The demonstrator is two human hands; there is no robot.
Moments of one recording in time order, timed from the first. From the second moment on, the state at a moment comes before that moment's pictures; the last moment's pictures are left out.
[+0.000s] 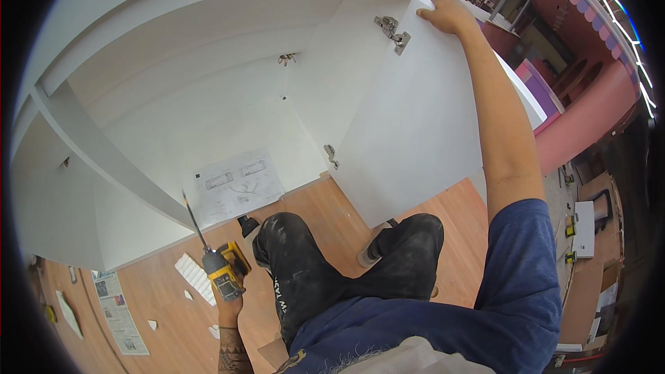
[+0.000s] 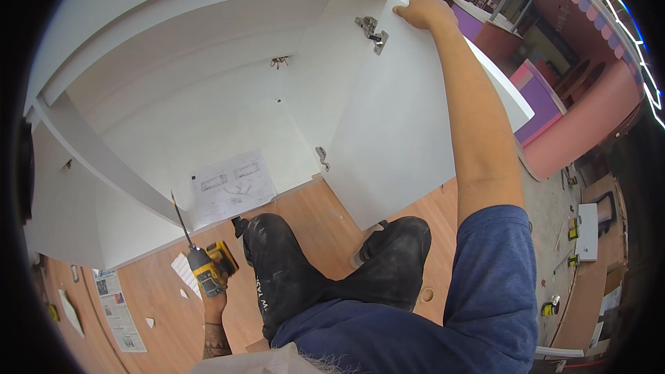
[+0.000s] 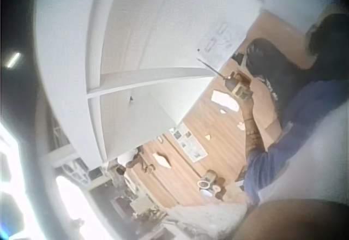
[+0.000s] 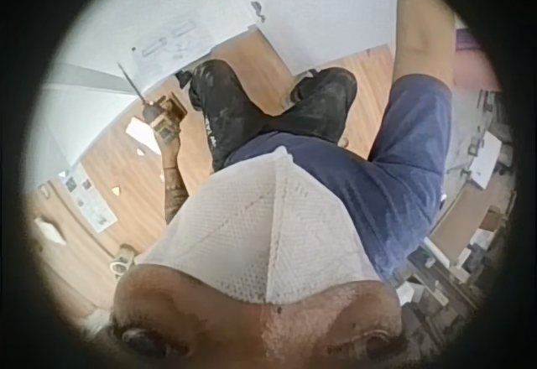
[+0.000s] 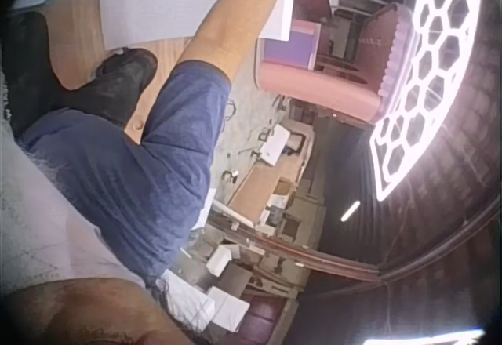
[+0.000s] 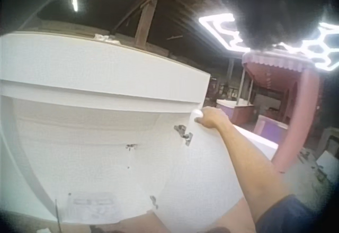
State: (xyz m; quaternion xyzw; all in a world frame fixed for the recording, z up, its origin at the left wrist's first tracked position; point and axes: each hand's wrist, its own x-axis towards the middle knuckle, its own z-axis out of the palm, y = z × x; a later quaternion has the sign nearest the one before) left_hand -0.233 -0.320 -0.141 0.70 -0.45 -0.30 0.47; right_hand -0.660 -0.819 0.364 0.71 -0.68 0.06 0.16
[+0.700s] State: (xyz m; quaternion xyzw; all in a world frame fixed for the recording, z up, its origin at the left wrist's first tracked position) left_hand -0.322 -0.621 0.114 0.26 -0.36 -0.47 0.76; right_hand -0.645 -0.792 0.367 0.70 -0.70 0.08 0.14
